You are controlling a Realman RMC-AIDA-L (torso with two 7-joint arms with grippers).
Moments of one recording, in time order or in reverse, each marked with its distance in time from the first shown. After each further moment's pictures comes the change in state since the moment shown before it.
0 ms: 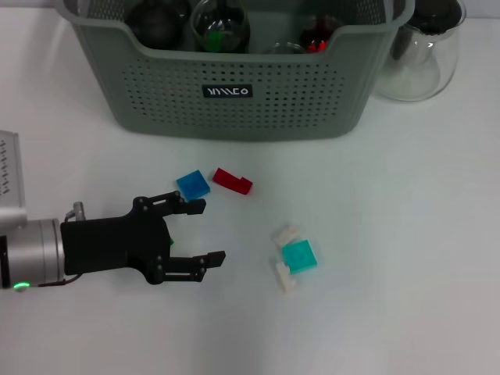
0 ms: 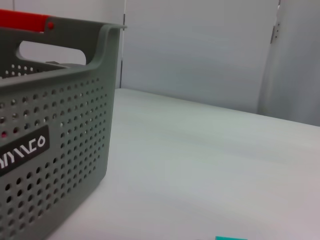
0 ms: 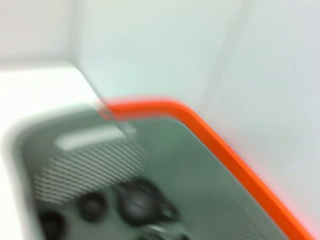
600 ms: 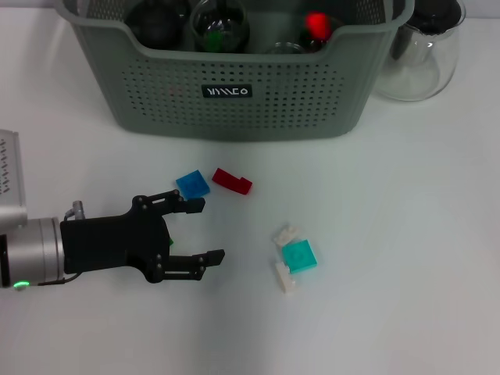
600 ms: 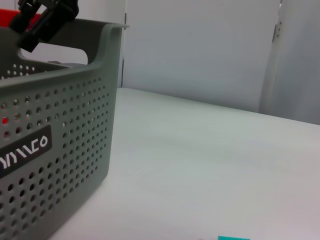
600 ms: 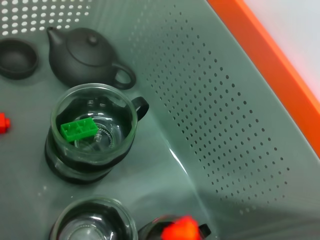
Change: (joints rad) left arm -0.002 0.000 0.000 0.001 0.000 -0.005 0.000; right arm 0.192 0.029 -0.051 0.627 -0.430 0.359 0.029
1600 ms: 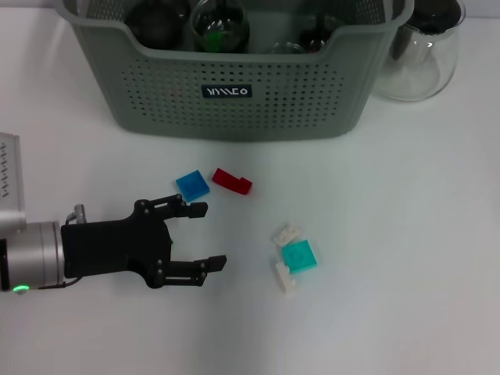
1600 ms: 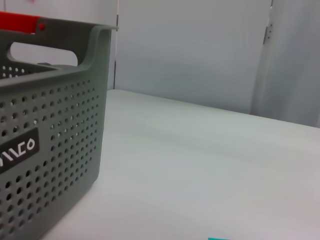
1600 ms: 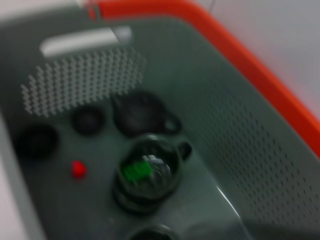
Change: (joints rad) left arm 0.003 -0.002 0.001 0.002 0.006 0.020 0.005; right arm -0.042 -0.034 0.112 -0.212 0.182 -0.269 -0.080
